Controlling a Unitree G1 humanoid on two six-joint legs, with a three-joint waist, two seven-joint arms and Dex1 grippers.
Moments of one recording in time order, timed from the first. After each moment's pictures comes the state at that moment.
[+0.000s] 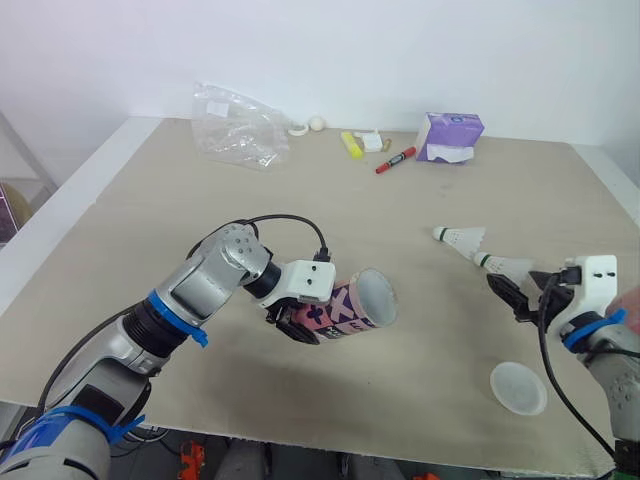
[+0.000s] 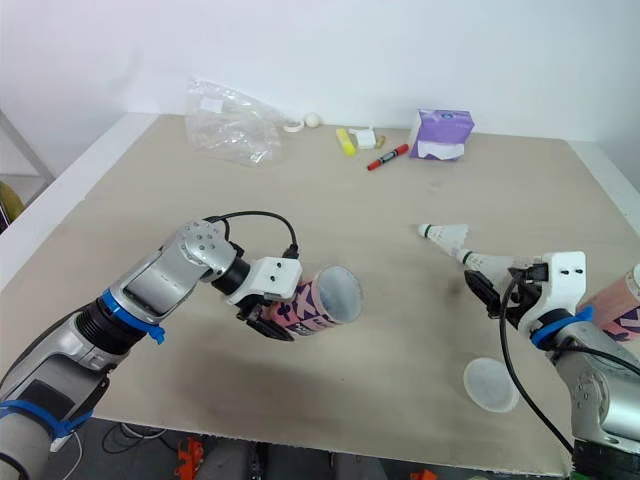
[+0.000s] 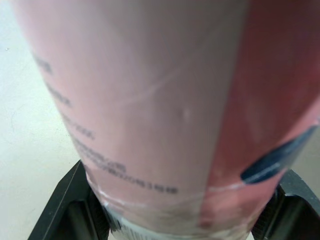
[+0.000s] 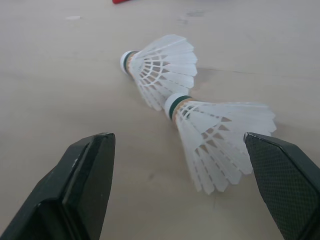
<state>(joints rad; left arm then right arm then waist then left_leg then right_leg) -0.84 0.55 -0.58 -0.05 0.00 0.55 -1.42 -0.07 -0.64 -0.50 -0.09 0.50 0.60 0.52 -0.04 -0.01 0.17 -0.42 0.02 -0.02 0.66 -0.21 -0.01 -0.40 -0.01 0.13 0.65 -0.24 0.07</state>
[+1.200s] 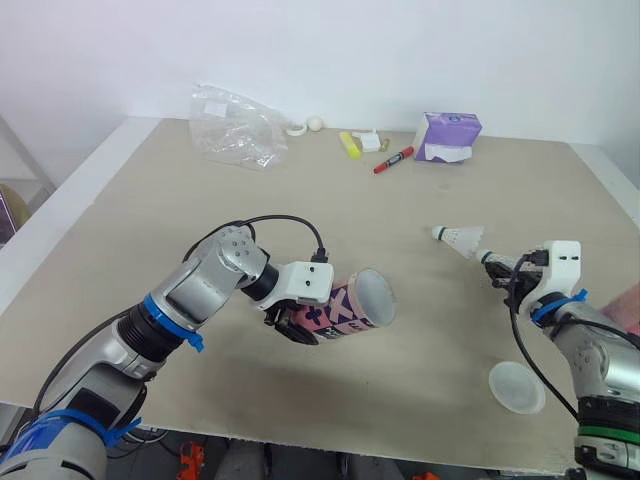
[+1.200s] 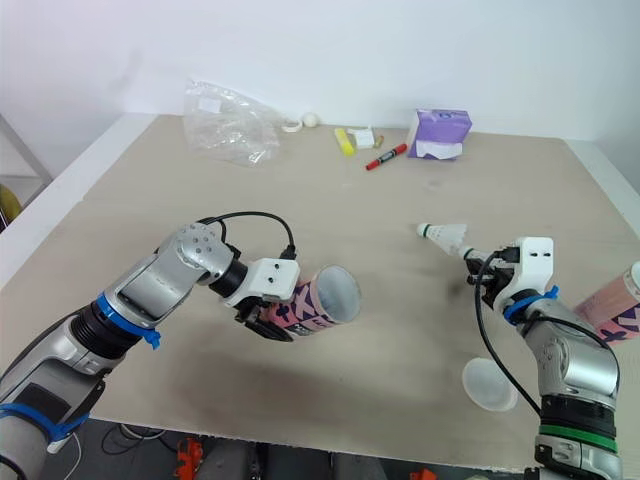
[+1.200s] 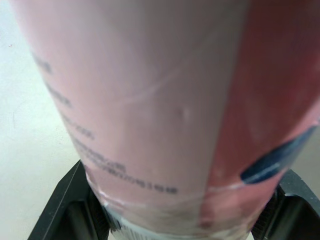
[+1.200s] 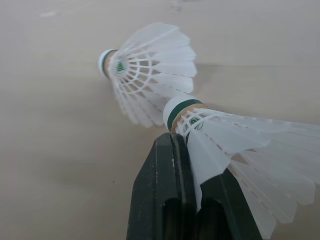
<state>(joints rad) -0.82 0.56 -0.58 -0.10 0.00 0.59 -1.40 -0.23 -0.63 -0.38 0.12 0.42 0.53 0.51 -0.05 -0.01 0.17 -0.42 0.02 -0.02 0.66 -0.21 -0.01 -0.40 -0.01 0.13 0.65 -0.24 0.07</state>
